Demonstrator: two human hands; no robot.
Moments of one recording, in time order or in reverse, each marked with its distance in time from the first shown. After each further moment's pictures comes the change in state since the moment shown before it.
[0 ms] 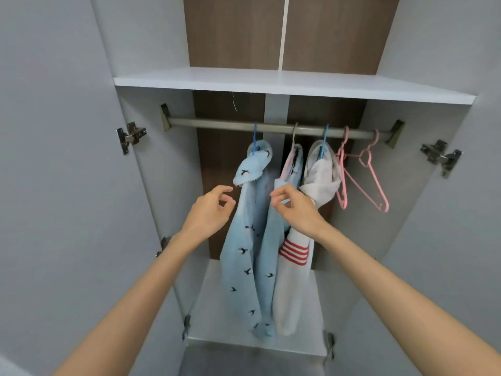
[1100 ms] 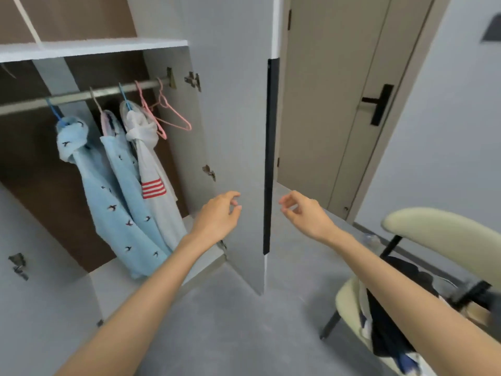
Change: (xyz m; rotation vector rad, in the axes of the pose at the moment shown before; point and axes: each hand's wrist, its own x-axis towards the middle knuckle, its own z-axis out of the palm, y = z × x) left_hand -0.333 0.134 0.062 0.027 -0.621 0.692; right_hand -0.508 -0.075 -0.032 -0.290 0.532 0.629
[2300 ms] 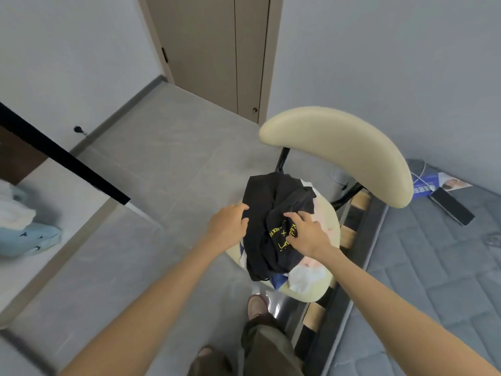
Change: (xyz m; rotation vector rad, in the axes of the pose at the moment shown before) left_hand 0.054 0.246 0.450 0.081 -0.642 0.088; right_hand -0.142 0.467 -0.099 -0.298 -0.369 0.682
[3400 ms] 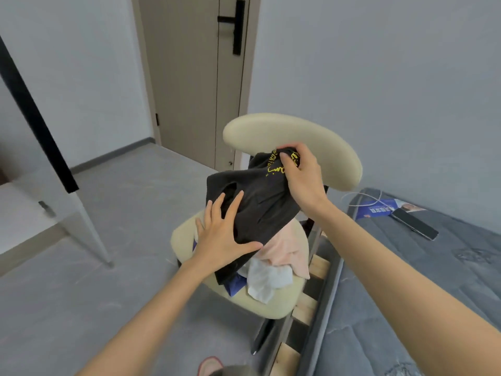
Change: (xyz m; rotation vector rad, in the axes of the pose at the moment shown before) left_hand -0.067 0.043 0.215 -0.137 0.489 0.218; right_hand -0.085 0.067 0.034 0.756 0.873 -0.590
